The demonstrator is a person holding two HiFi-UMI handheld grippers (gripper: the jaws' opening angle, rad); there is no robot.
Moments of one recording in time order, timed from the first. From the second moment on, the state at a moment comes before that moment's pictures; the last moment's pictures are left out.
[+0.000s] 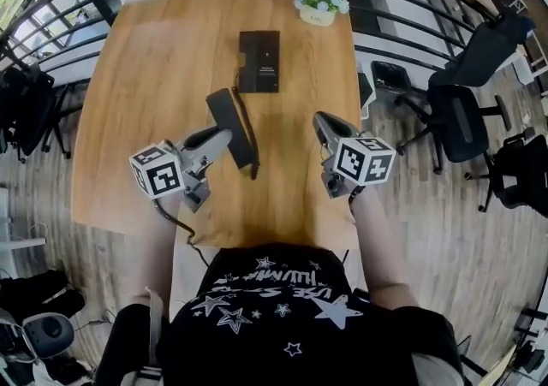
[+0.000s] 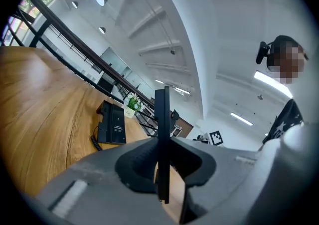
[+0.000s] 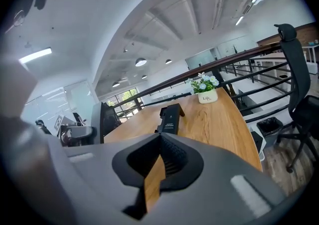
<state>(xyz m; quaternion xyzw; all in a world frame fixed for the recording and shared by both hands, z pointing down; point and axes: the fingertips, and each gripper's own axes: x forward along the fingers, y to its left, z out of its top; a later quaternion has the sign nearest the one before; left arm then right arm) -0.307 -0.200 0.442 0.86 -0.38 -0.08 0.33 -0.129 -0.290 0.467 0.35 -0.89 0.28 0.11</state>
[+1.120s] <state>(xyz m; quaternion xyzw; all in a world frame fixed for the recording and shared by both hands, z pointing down) -0.348 -0.389 0.506 0.89 -0.27 0.00 0.35 -0.168 -0.366 0.527 0.38 -0.86 0.32 0.15</state>
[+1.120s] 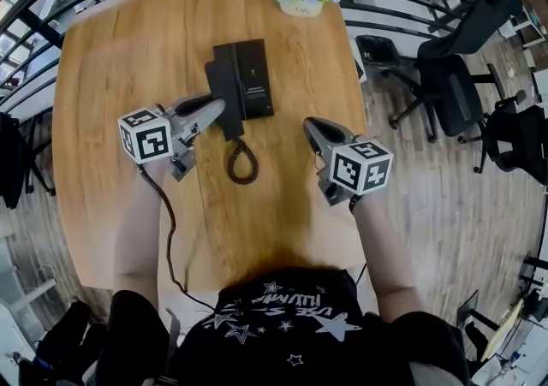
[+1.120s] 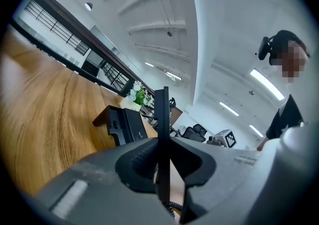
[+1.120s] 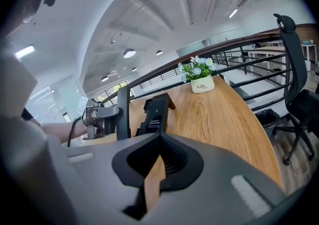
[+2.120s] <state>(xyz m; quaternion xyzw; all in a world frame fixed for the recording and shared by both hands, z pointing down) -0.346 -0.440 0.540 0.90 -0.22 0.01 0.38 -0.170 -0.385 0.562 0.38 -0.84 0.34 0.16</state>
